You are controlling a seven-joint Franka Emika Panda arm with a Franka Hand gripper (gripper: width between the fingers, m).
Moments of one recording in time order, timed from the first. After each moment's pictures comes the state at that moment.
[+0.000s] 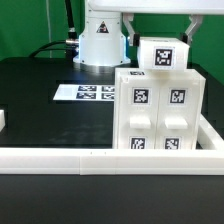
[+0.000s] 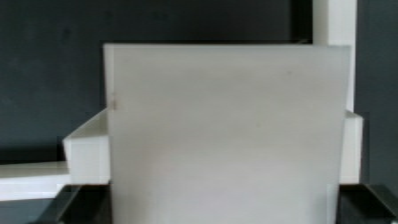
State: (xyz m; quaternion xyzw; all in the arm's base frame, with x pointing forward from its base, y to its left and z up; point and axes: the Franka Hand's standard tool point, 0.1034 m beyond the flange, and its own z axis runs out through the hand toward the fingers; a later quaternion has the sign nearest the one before) arm 0.596 0.056 0.165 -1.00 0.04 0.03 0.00
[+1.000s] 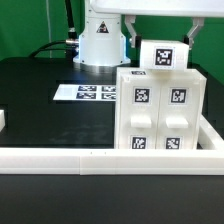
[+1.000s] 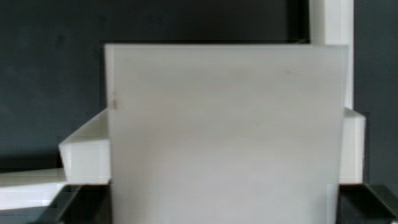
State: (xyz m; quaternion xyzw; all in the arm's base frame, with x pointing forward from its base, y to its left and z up) arm 0.594 0.060 0.165 -1.00 0.07 0.03 0.00
